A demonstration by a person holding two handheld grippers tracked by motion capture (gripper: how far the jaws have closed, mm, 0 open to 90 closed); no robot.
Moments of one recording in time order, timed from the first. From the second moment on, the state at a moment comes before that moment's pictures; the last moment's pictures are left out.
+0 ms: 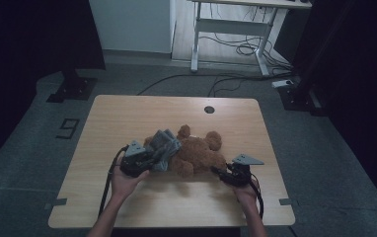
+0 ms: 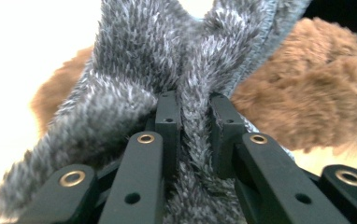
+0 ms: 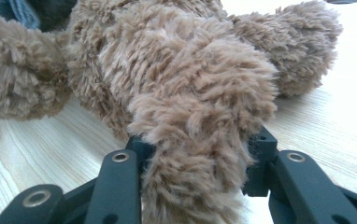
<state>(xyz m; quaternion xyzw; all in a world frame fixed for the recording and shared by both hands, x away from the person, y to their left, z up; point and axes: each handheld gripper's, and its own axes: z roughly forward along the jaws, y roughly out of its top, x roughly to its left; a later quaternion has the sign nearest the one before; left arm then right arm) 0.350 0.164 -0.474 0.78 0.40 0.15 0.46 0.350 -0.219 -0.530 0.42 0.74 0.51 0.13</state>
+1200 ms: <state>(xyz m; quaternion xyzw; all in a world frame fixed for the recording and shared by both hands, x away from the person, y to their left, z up) 0.339 0.136 -0.480 0.80 0.37 0.12 0.45 0.348 -0.223 -0.530 0.41 0.75 0.51 0.13</state>
